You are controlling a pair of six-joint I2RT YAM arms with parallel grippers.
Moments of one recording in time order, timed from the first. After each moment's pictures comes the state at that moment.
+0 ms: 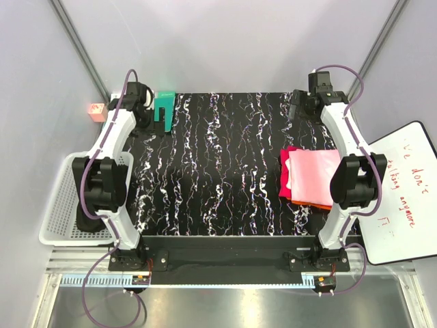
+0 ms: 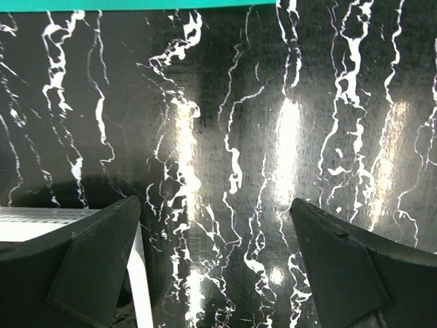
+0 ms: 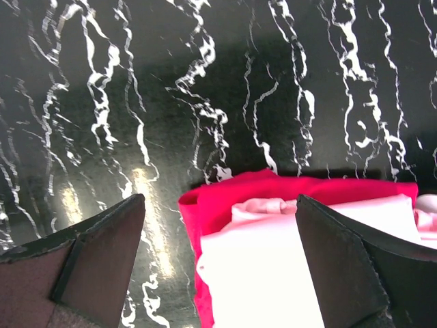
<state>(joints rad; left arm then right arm) -0.06 1.82 1.68 -0.91 -0.06 -0.05 0.08 1.87 1.78 -0.78 0.13 0.25</state>
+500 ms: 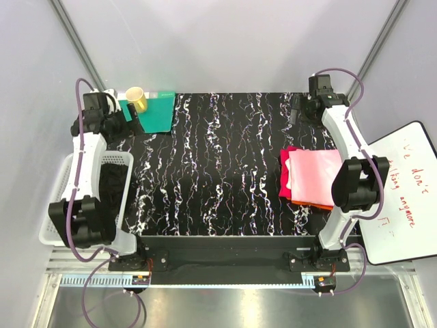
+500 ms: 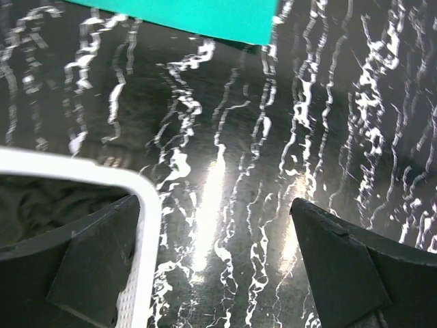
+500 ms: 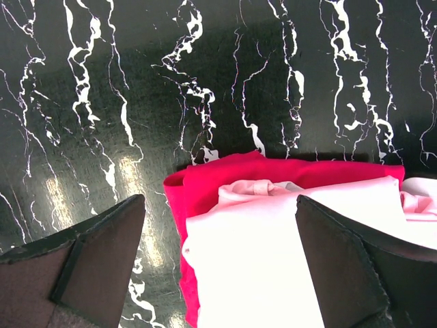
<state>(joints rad) 0.15 1.47 1.43 -0.77 0.18 -0.19 0.08 1.83 1.72 -0.81 0.15 0.22</state>
